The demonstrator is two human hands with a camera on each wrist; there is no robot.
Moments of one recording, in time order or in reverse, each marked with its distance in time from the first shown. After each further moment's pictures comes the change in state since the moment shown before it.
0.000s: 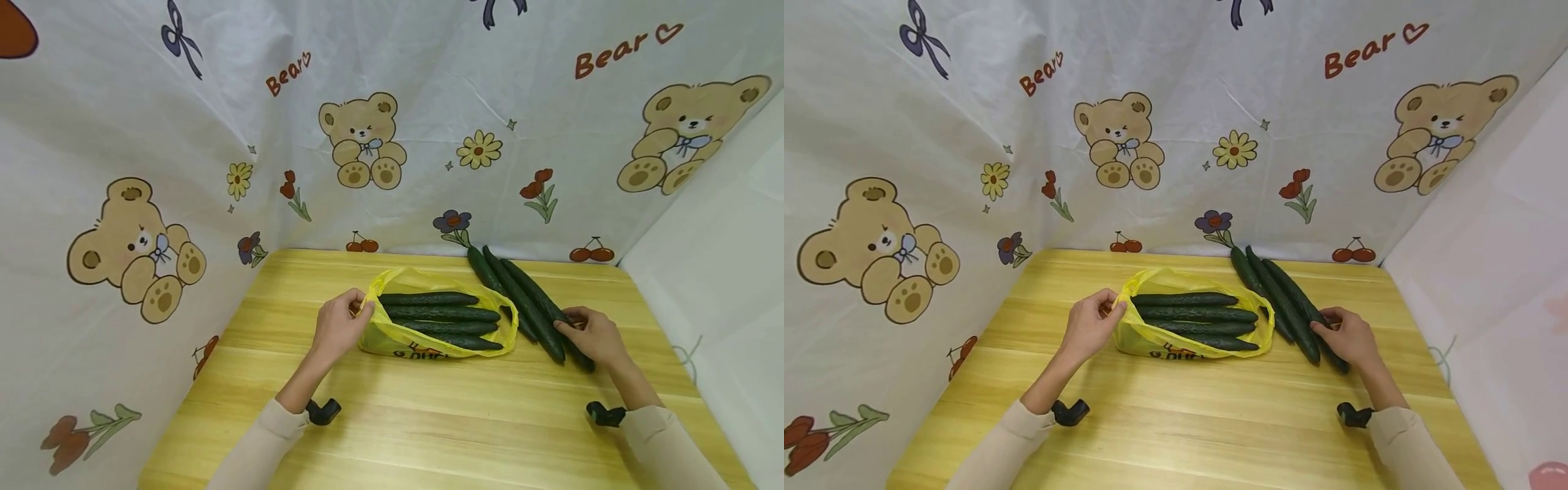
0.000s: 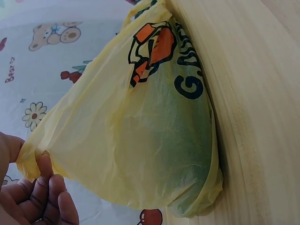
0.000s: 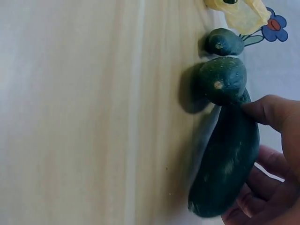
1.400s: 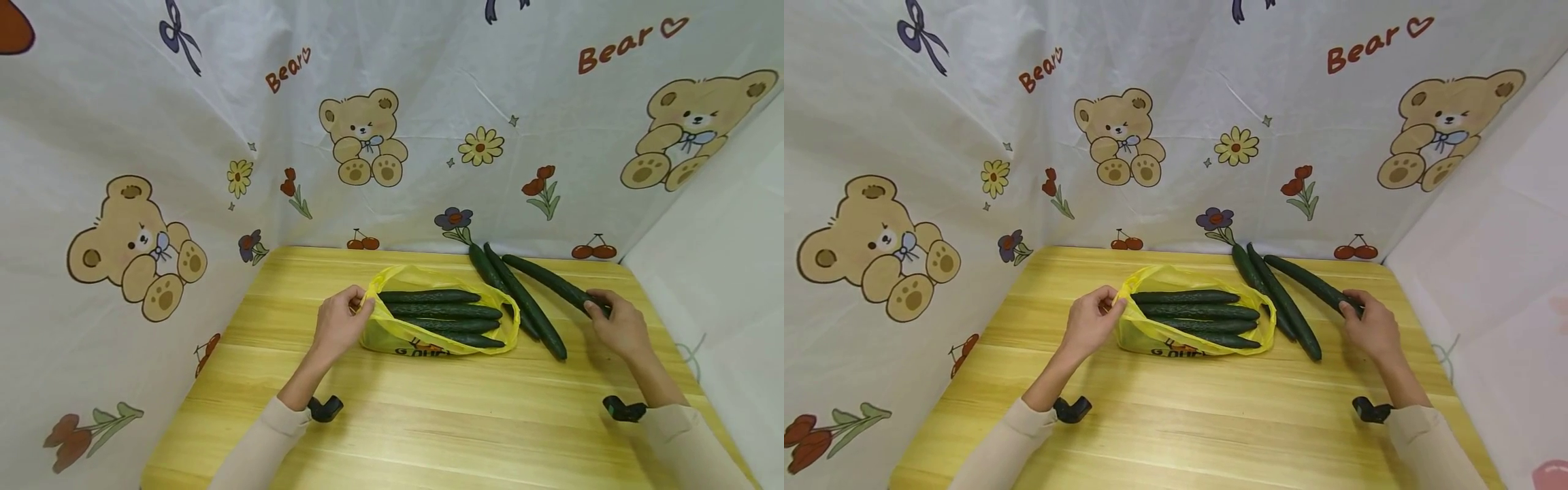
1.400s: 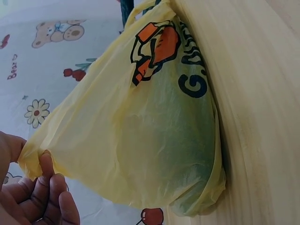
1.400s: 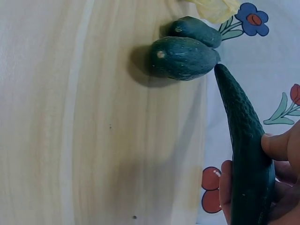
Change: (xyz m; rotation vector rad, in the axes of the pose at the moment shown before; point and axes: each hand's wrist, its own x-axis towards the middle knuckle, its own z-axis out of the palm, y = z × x) left_hand 0.000 -0.001 -0.001 -0.038 0.006 -0.004; right_hand -0.004 -0.008 -0.030 -0.001 0.158 0.011
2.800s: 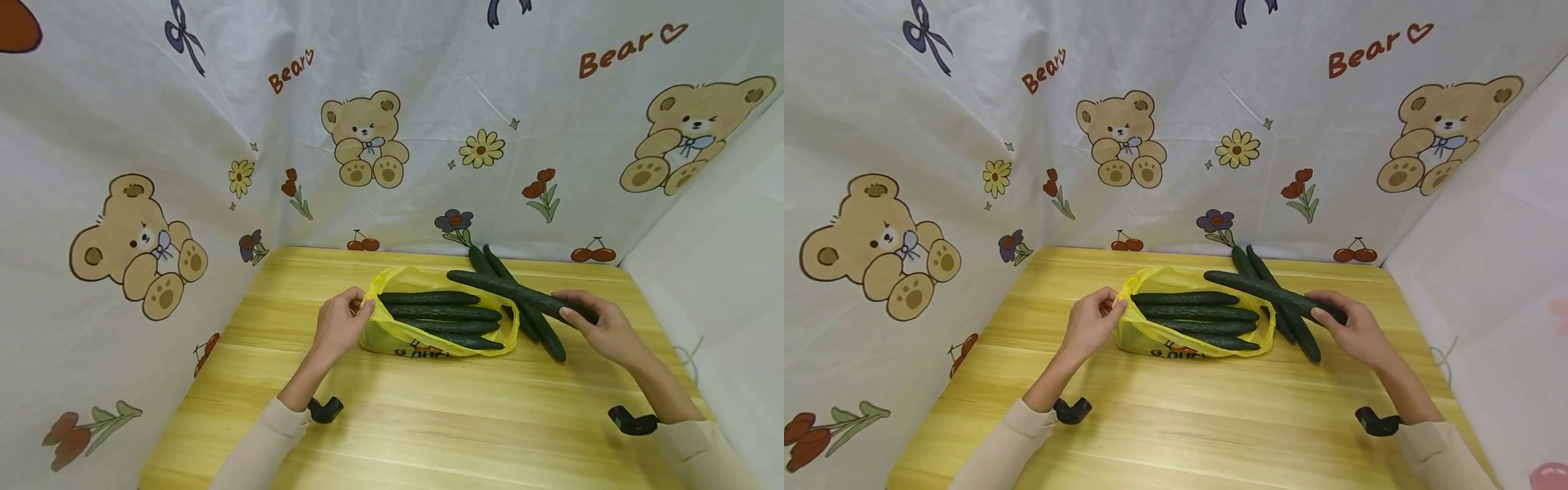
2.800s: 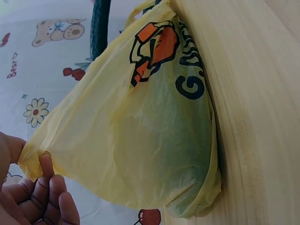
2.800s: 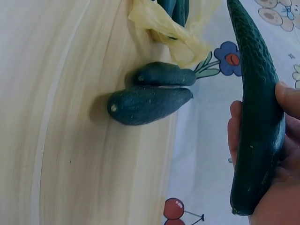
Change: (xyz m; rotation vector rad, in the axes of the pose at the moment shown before) left_hand 0.000 -0.003 0.002 -0.008 0.004 0.001; right_hand -0.017 -0.050 -0.009 0.253 -0.119 -0.351
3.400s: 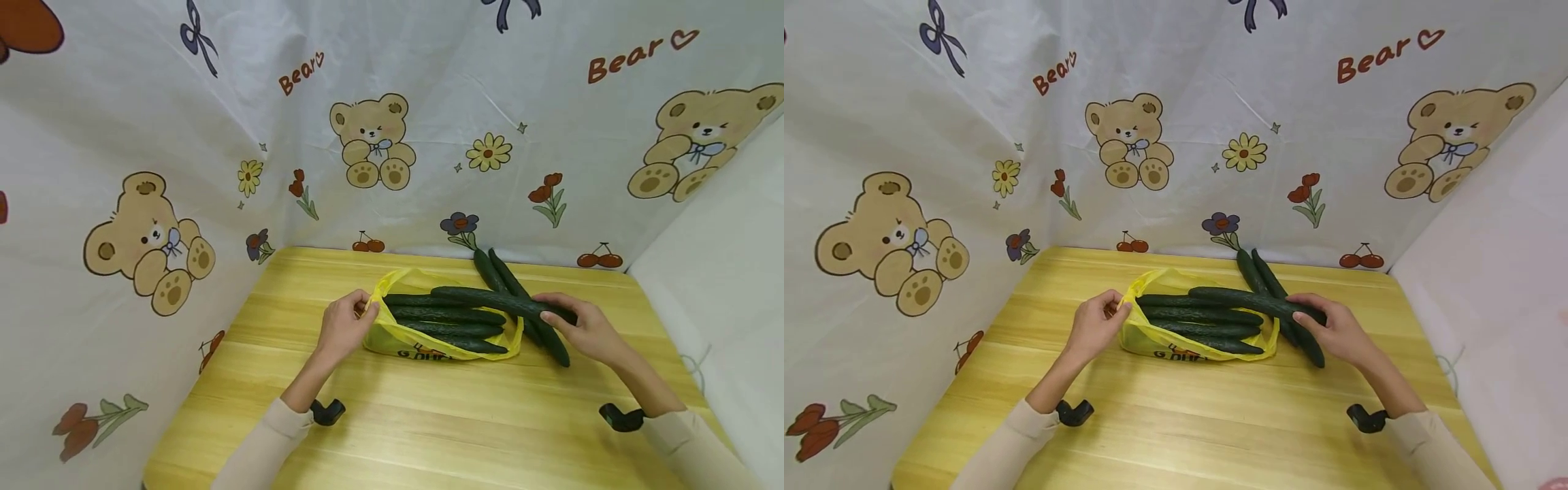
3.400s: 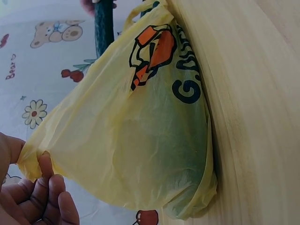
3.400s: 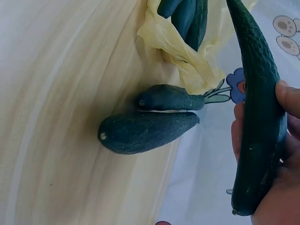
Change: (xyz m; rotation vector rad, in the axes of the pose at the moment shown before) left_hand -0.004 0.002 -0.001 0.012 0.004 -0.007; right_hand 0.024 -0.015 0.021 -0.030 -0.101 -0.036
